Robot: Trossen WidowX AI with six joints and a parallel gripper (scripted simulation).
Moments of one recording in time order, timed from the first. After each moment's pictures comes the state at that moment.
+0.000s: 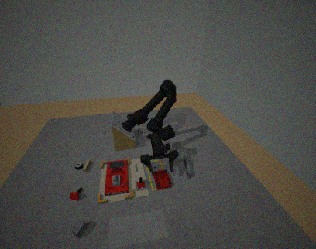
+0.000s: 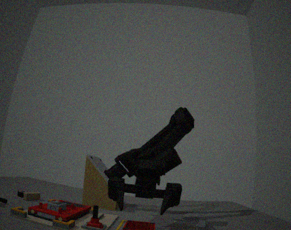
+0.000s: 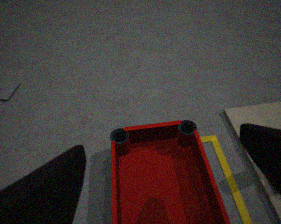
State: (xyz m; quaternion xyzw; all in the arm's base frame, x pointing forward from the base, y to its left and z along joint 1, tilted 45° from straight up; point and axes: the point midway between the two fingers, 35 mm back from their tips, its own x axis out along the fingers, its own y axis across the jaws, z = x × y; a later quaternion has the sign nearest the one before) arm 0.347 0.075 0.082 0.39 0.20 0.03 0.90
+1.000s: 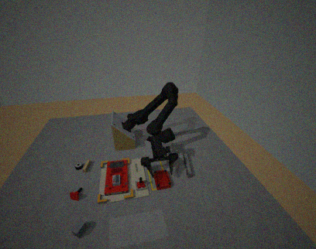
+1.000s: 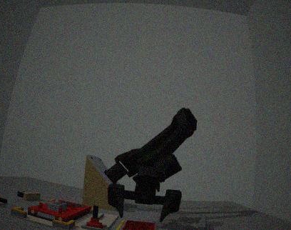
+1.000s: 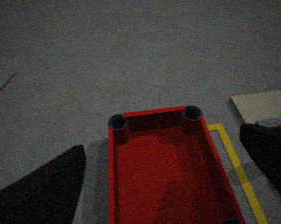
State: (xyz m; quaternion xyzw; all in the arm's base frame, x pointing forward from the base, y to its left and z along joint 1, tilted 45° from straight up) arm 0.348 0.089 0.071 0.39 0.20 0.03 0.90
